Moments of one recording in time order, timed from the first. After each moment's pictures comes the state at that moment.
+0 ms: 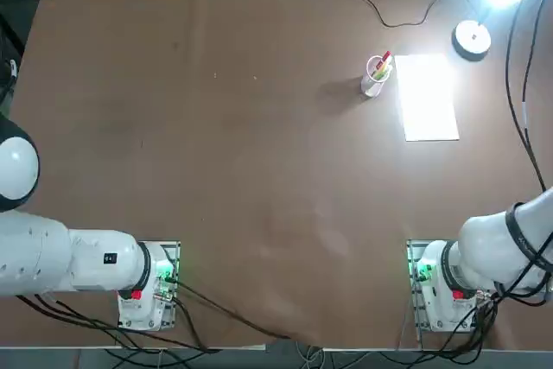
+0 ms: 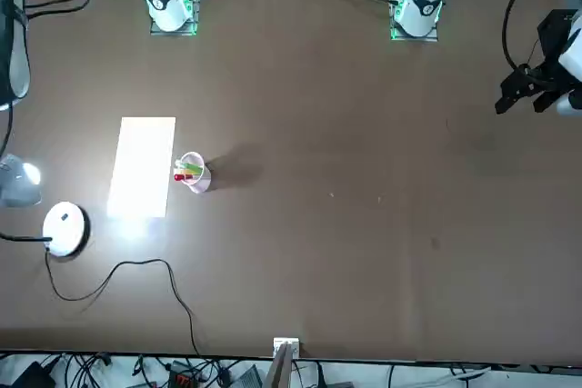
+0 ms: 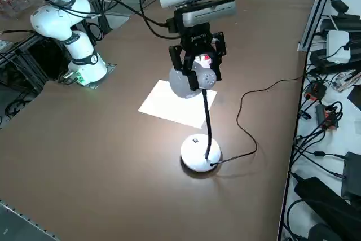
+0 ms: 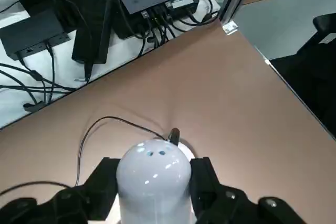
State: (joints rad) arm -0.25 0.30 0.04 -1.62 -0.41 2.32 0.61
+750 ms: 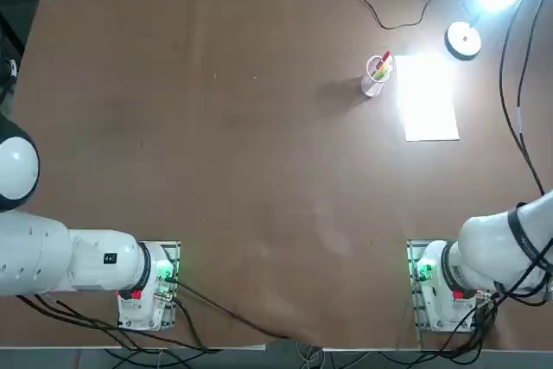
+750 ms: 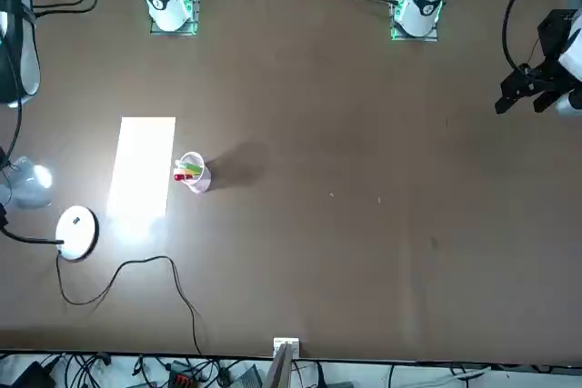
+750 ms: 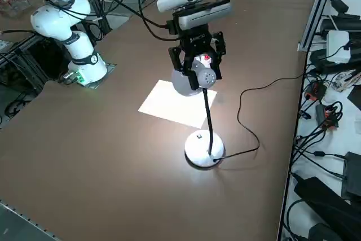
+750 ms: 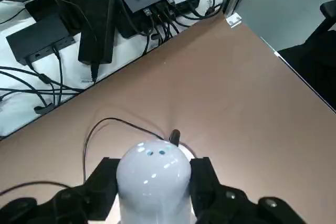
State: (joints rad) arm -0.25 0.26 0.04 -1.69 -0.39 2.36 0.66
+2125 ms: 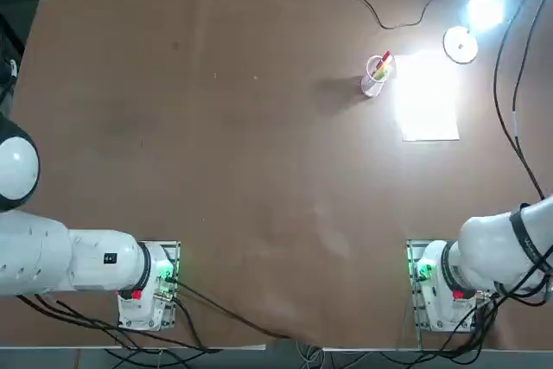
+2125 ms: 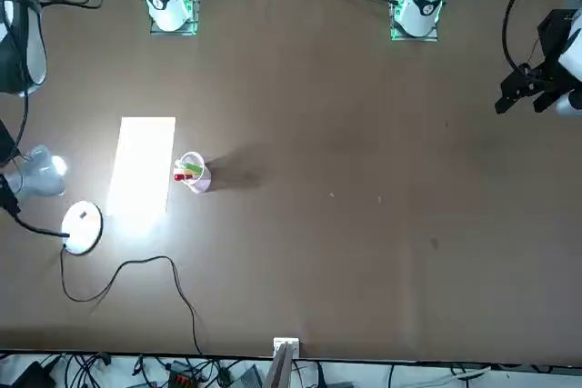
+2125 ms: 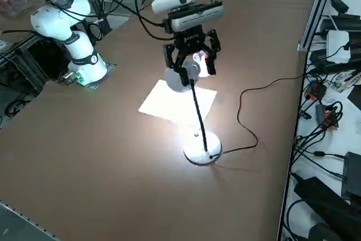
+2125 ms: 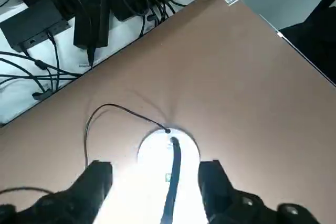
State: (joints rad) arm -0.24 0.22 0.05 -1.76 -0.37 2.35 0.70
